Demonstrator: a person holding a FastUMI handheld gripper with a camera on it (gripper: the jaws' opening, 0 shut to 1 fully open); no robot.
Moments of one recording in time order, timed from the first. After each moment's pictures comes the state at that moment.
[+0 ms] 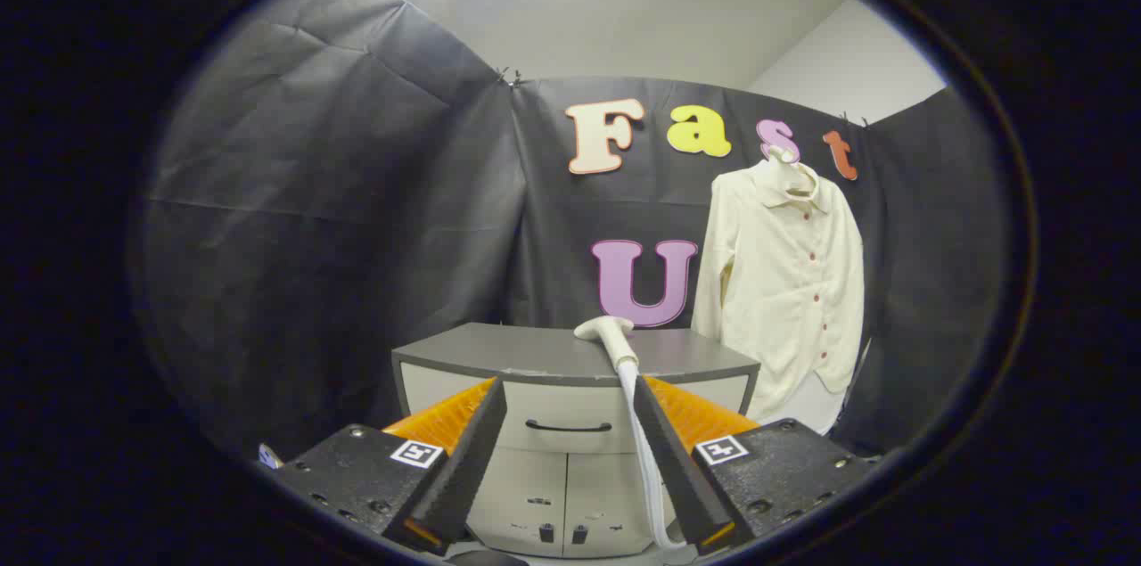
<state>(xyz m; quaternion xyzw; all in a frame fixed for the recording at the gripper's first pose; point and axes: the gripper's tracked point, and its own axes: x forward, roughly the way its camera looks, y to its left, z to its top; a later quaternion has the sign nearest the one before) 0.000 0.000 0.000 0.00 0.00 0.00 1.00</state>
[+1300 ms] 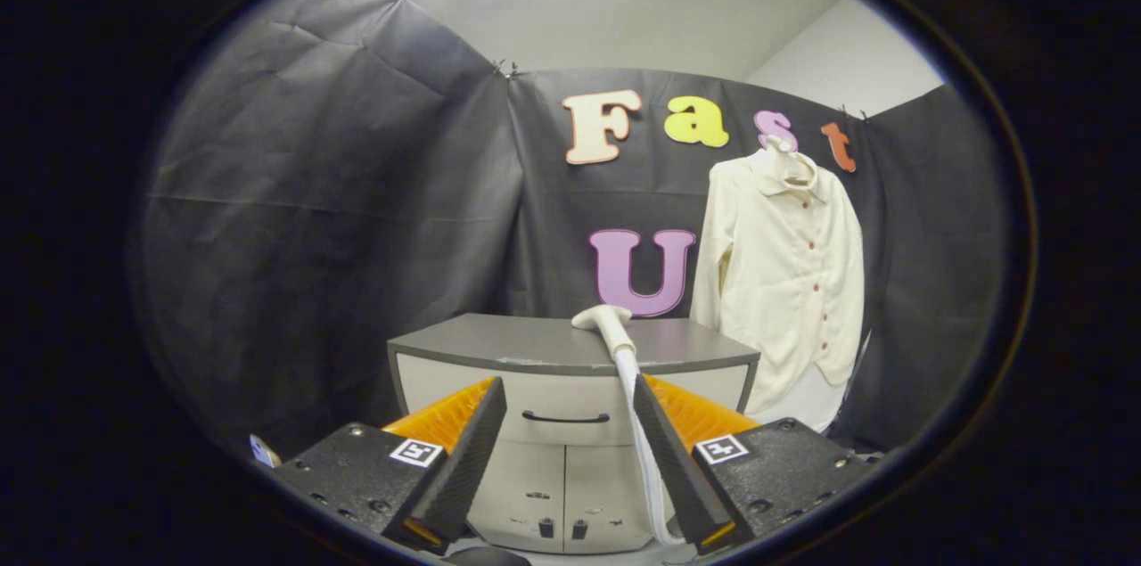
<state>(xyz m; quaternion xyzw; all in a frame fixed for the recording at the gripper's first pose) 0.010 -0.011 -0.019 0.00 0.02 -0.01 1.00</state>
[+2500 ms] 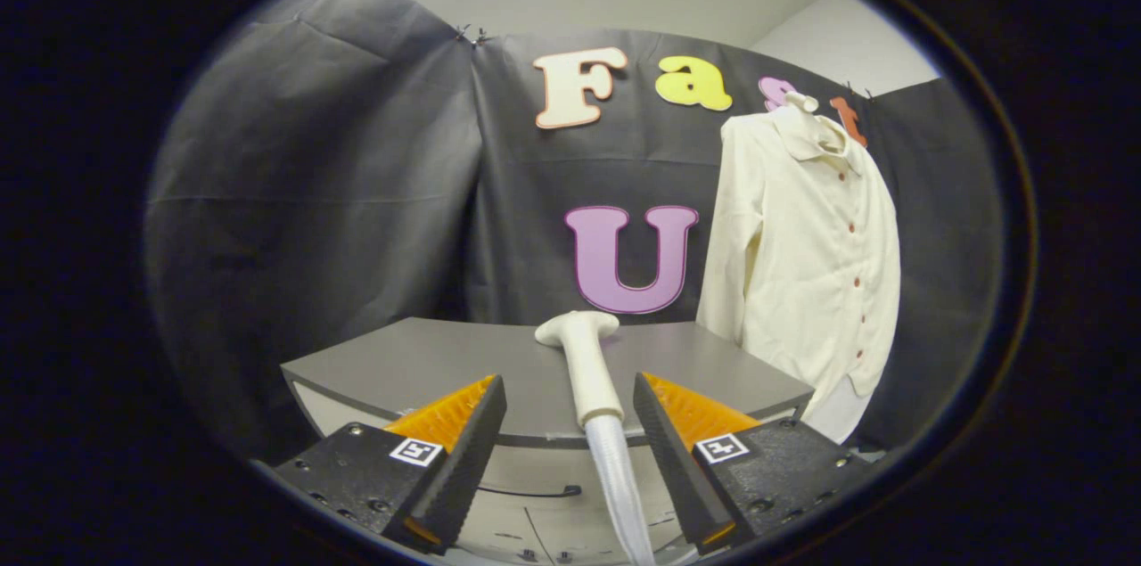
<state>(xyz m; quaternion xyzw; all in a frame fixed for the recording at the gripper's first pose) 0.180 -0.050 -0.047 0.00 0.06 -0.03 1.00</state>
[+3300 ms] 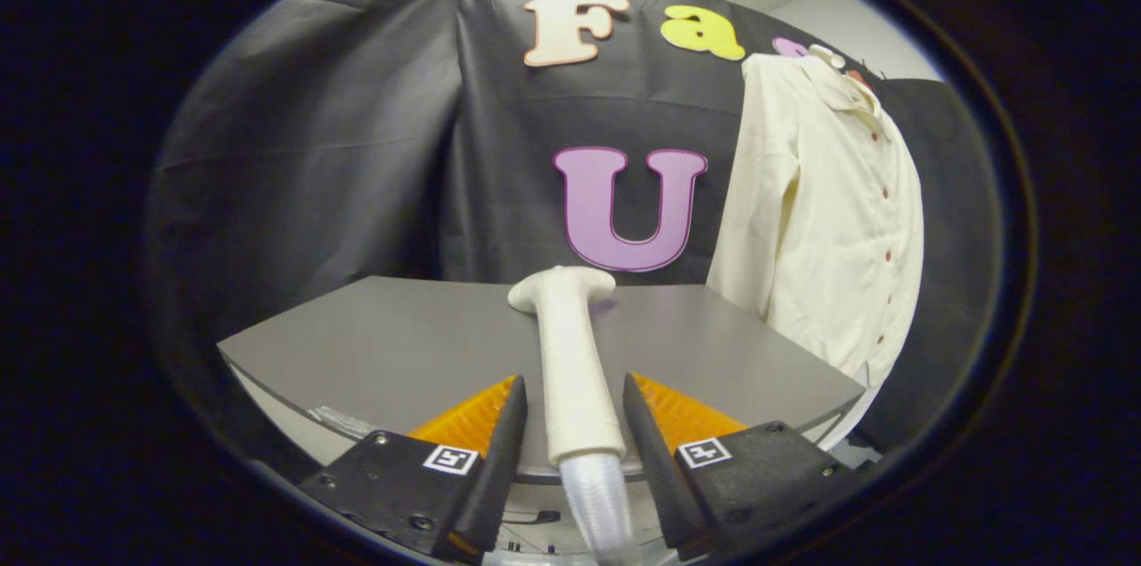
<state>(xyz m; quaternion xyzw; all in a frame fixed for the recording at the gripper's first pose) 0.247 -0.050 -0.101 0.01 0.16 -0.03 0.99</state>
